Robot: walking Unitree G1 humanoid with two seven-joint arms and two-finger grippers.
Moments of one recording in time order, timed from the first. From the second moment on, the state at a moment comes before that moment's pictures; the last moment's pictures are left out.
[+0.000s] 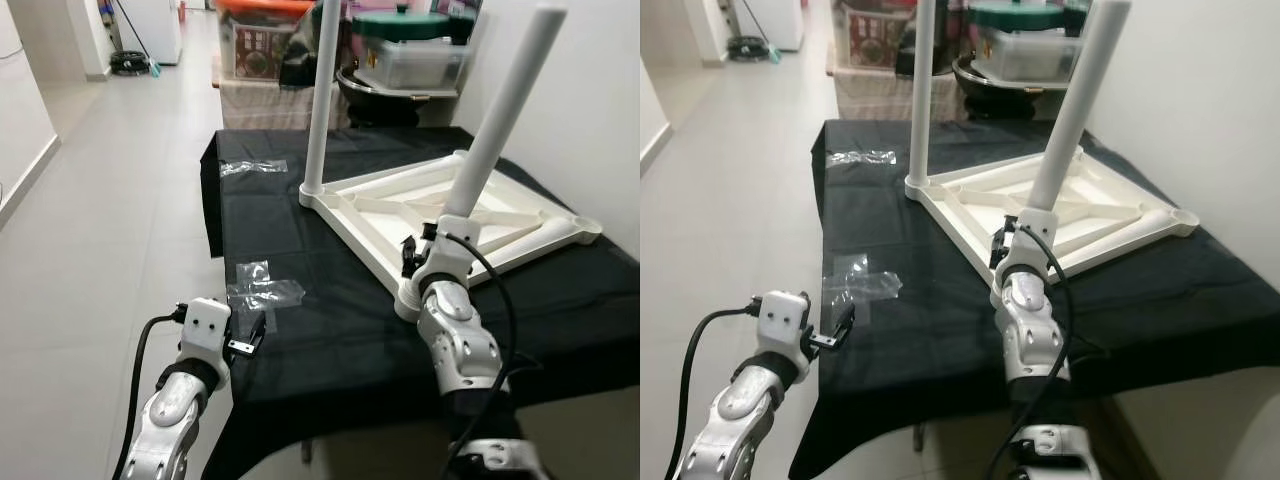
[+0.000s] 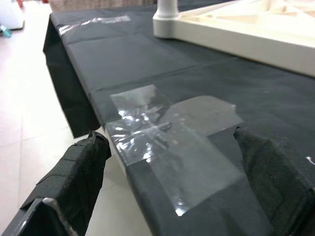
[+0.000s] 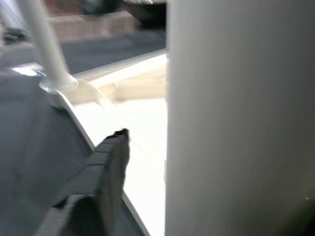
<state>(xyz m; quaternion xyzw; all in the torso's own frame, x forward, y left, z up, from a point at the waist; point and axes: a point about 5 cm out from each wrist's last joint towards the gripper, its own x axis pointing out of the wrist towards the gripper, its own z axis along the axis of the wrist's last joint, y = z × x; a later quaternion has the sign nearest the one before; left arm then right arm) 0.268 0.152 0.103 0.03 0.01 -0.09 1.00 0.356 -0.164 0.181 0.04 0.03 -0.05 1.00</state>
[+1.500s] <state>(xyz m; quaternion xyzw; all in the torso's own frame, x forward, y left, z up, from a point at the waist) 0.267 0.151 0.102 0.04 0.01 -0.10 0.99 0.364 -0.144 0.170 0.09 0.09 -0.05 0.99</state>
